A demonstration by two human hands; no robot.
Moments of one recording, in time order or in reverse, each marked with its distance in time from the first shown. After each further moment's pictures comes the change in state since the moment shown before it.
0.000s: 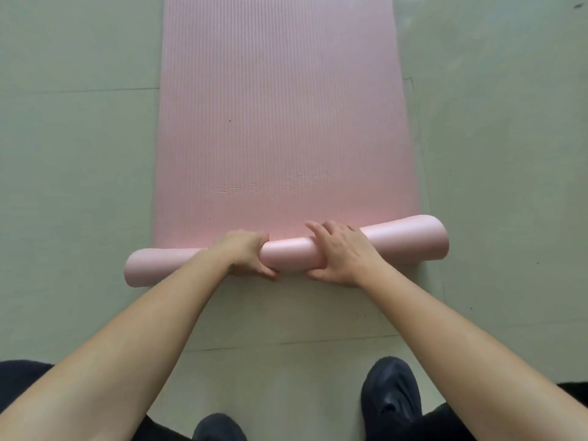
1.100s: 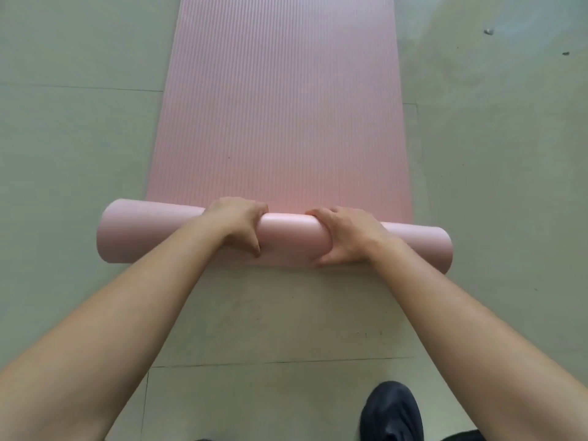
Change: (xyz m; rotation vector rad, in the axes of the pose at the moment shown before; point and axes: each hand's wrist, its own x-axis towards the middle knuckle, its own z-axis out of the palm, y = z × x) left_hand -0.003 -0.007 -0.067 0.150 0.158 -0.006; right_hand 0.039 0.011 -0.049 -0.052 -0.031 -0.032
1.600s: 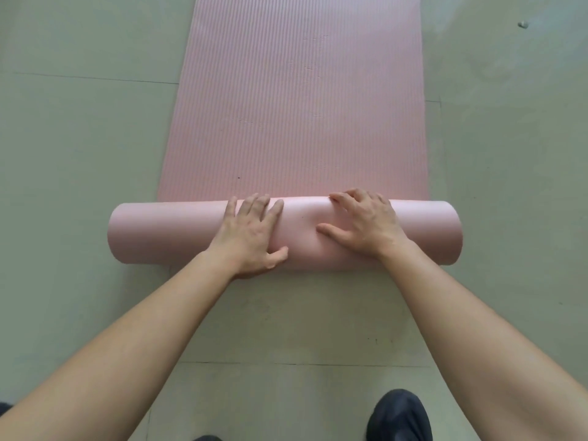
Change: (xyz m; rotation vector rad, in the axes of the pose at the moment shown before) left_hand -0.015 0.003 0.050 0.009 0.274 -0.001; right_hand 0.020 0.012 0.014 0.066 0.293 0.115
